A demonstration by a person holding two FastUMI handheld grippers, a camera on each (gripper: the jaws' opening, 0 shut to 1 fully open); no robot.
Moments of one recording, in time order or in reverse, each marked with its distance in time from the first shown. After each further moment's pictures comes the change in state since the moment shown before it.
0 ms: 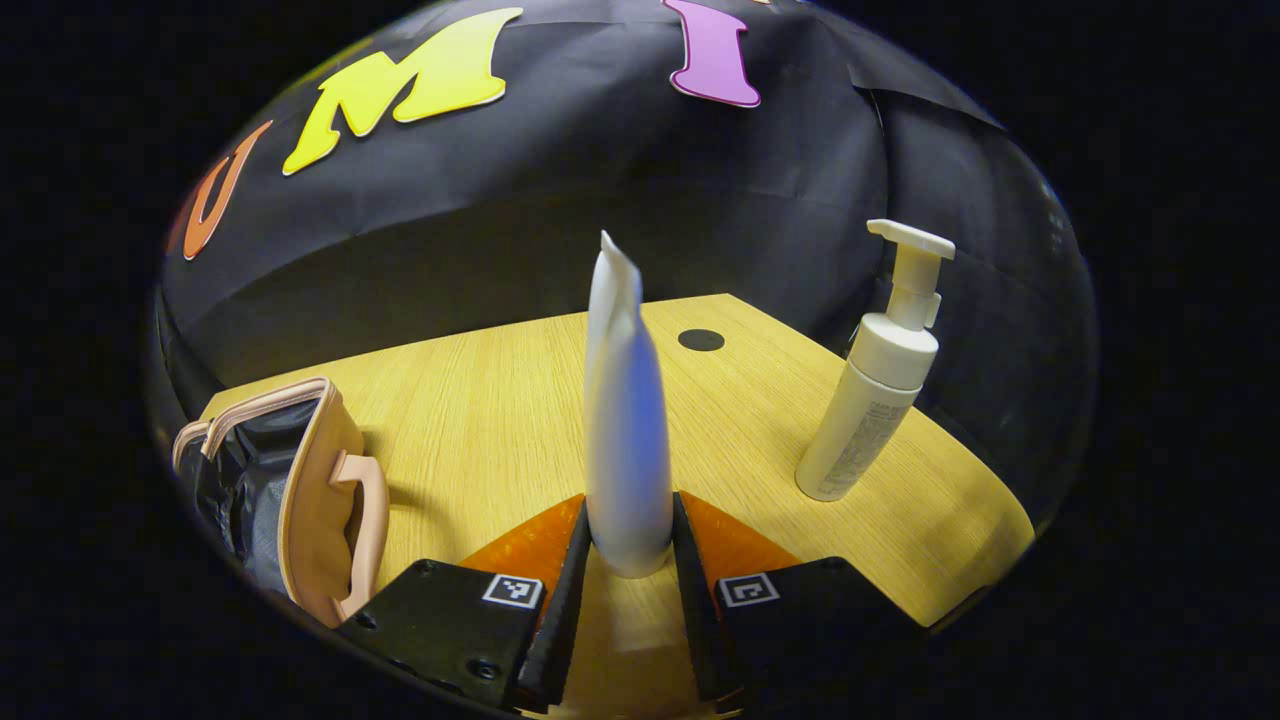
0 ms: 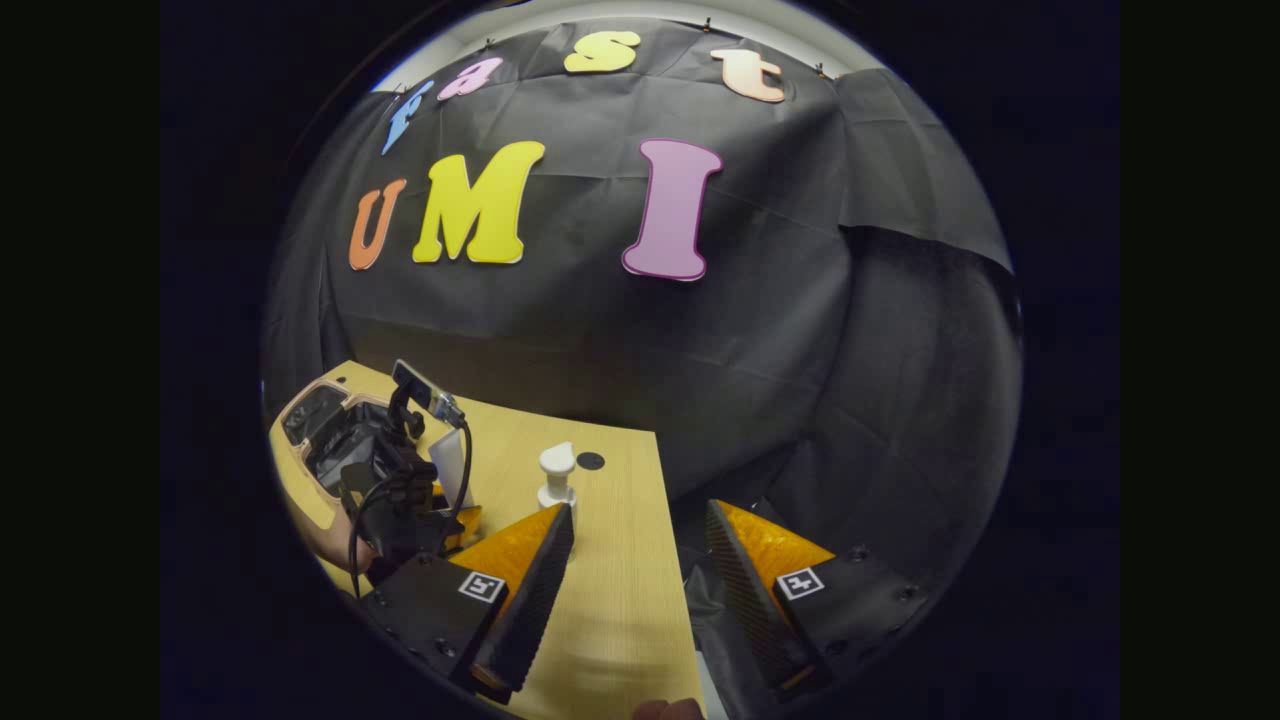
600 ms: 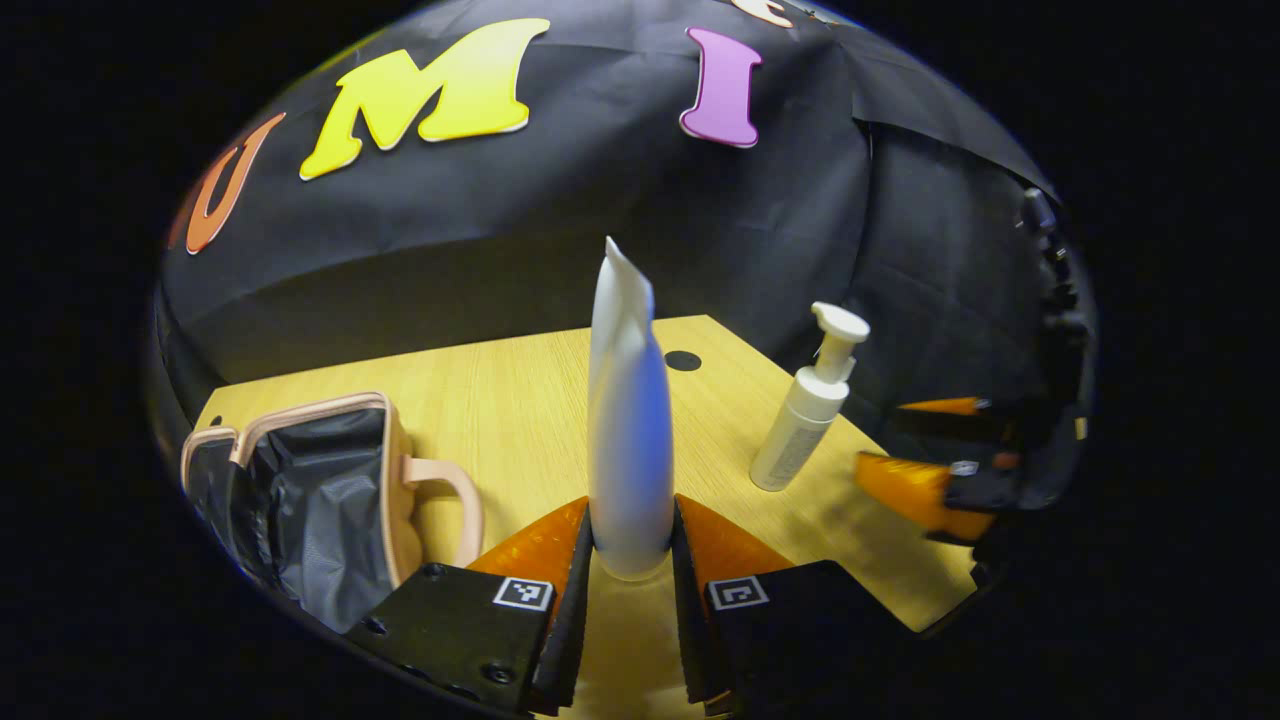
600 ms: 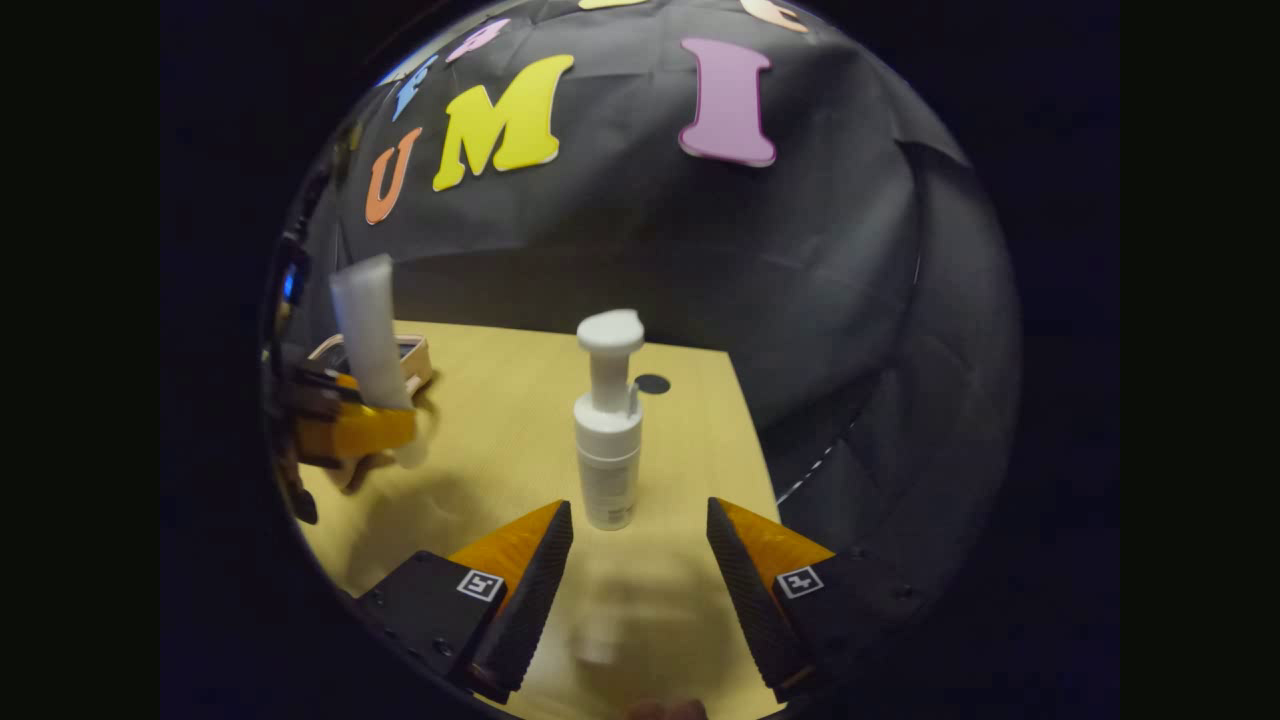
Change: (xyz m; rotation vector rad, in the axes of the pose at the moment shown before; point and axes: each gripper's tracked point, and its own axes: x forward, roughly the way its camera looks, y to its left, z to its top) left arm -0.106 0.019 0.037 -0.038 -0.014 -0.078; right arm 0.115 0.077 -0.117 0.046 0.210 0.194
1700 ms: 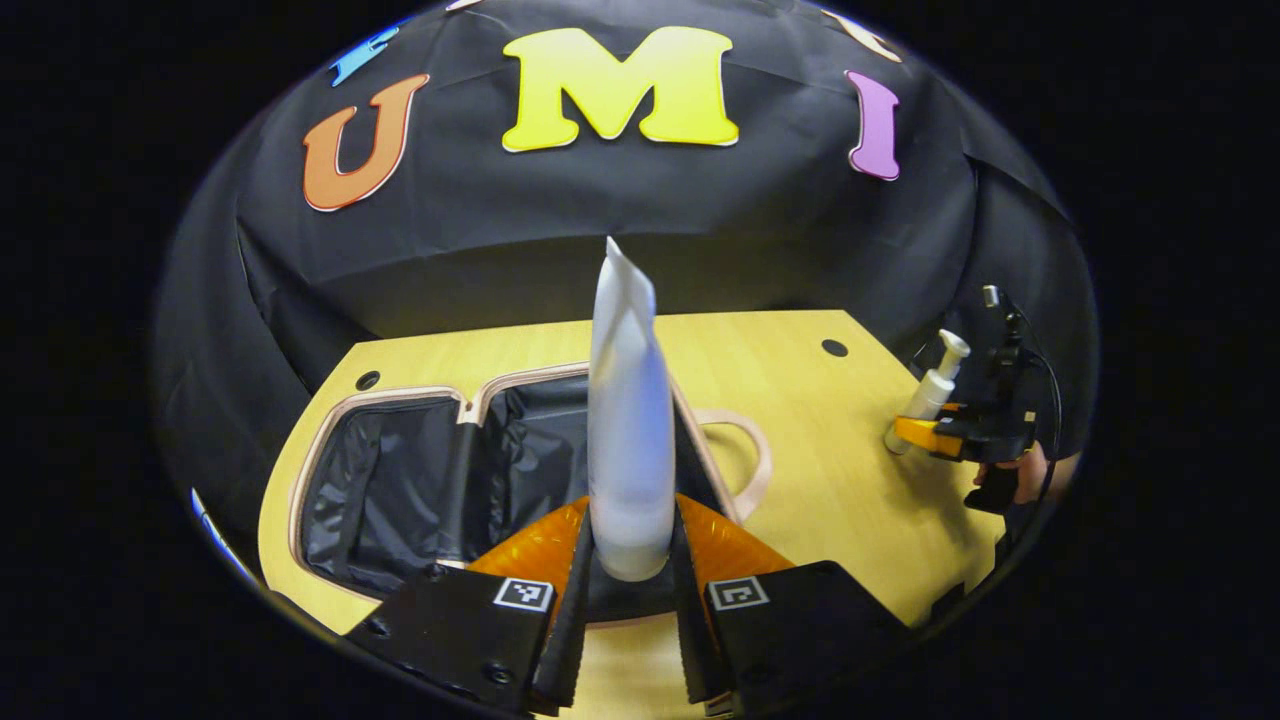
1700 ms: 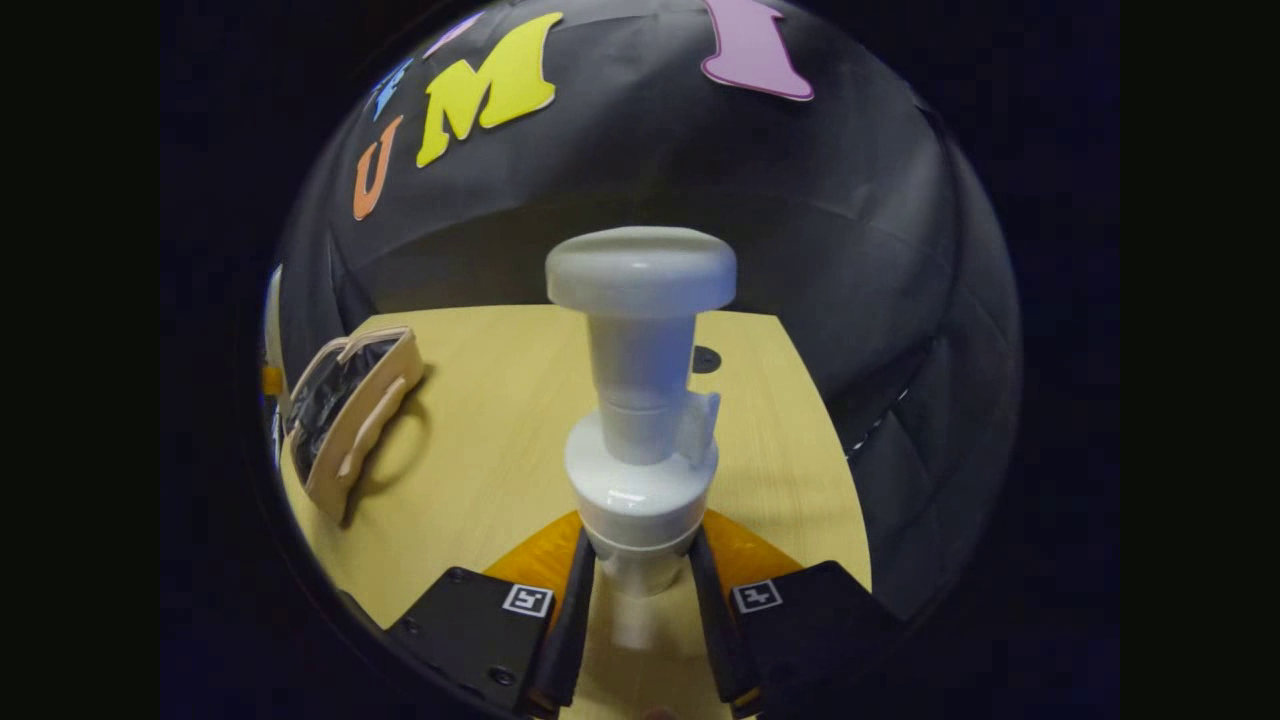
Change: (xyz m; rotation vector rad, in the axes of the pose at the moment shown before) left arm -0.125 0.198 -0.028 -0.120 0.177 0.261; right arm 0.058 0.038 0.004 0.016 0.097 0.082
